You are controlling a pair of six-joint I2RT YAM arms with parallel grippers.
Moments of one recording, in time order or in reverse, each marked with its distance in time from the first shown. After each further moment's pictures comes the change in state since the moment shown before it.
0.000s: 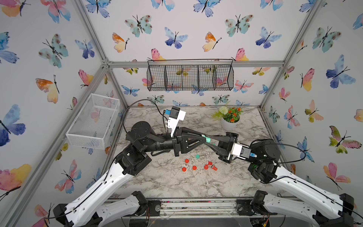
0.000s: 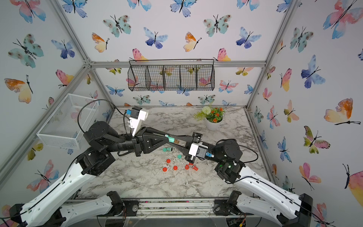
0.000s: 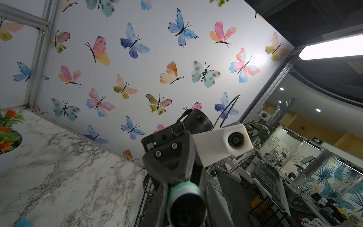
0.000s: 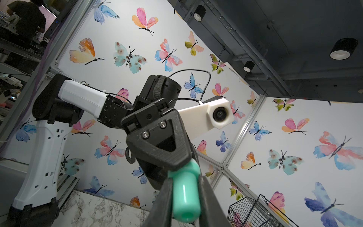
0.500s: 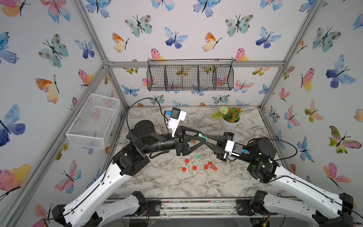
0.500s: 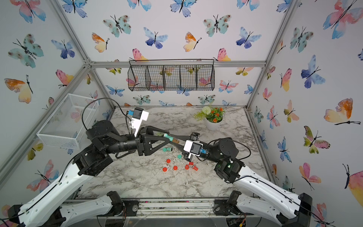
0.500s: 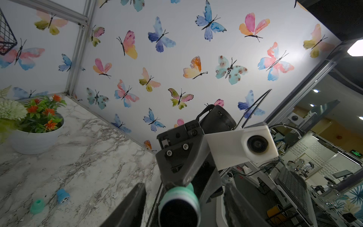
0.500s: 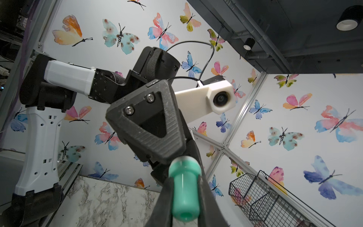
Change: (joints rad) left arm 0.016 -0.005 0.043 -0.227 -0.160 0.121; right arm 0.000 0.008 -0.001 -0.127 0.086 -0.007
